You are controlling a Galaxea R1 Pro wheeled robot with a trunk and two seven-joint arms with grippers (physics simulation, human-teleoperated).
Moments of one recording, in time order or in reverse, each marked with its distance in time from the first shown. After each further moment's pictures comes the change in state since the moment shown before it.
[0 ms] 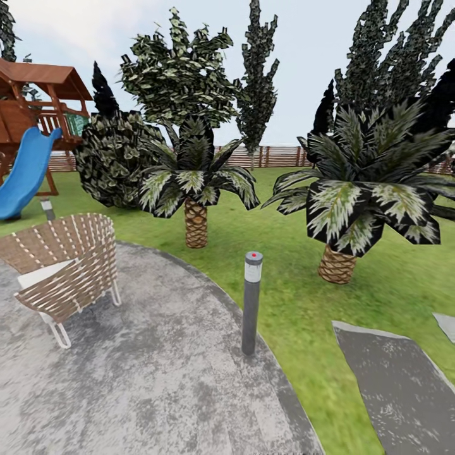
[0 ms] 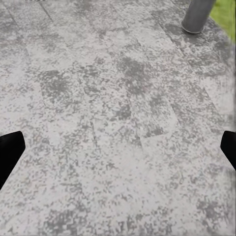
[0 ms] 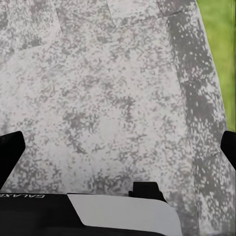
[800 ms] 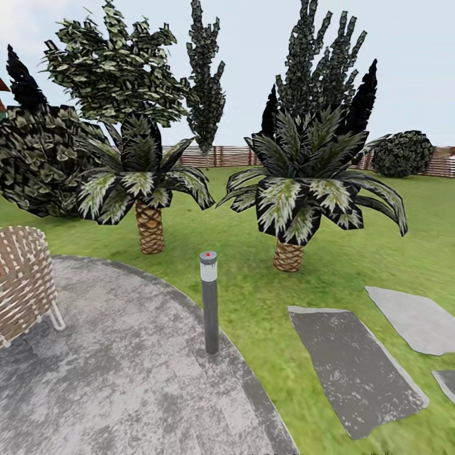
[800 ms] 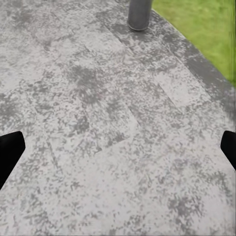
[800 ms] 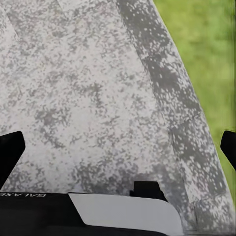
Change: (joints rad) left arm 0.000 0.001 0.000 0.000 -0.002 -0.001 0.000; right arm 0.000 0.001 0.001 0.001 0.000 0.000 0.001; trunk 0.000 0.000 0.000
